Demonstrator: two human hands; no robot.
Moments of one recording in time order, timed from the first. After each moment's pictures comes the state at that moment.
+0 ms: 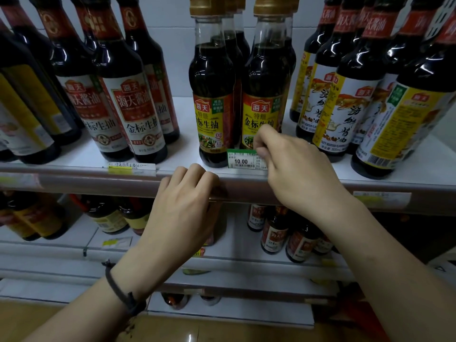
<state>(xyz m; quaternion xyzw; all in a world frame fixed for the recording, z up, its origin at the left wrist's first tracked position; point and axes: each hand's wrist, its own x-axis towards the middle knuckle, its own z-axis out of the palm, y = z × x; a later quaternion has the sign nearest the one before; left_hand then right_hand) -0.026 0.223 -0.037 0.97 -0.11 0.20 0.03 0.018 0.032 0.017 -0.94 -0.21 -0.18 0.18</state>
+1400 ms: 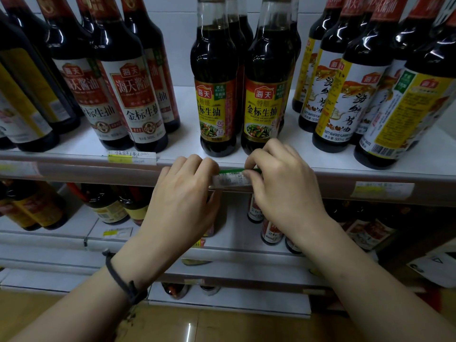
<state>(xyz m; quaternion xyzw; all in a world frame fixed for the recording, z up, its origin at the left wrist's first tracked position) -0.028 0.221 -0.038 0.96 -0.12 0.24 0.07 0.006 0.045 -0.032 -0.92 -0.22 -0.27 0.20</state>
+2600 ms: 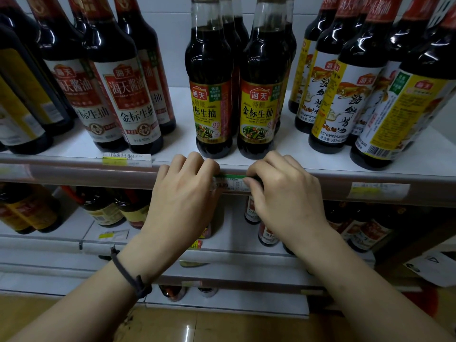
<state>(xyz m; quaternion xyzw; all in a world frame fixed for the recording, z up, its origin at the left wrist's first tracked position) -0.016 0.217 -0.044 0.96 -0.10 0.25 0.01 0.001 0.037 -0.044 -0.92 -0.20 -0.29 0.16</state>
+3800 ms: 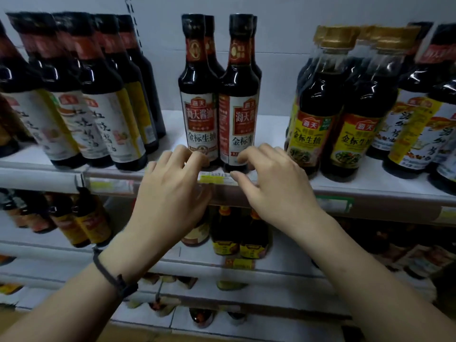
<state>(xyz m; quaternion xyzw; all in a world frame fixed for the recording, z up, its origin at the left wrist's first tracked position) -0.037 0.396 -0.005 0.95 -0.09 0.29 0.04 0.001 0.208 0.000 -0.91 -0.25 -0.26 0.20</state>
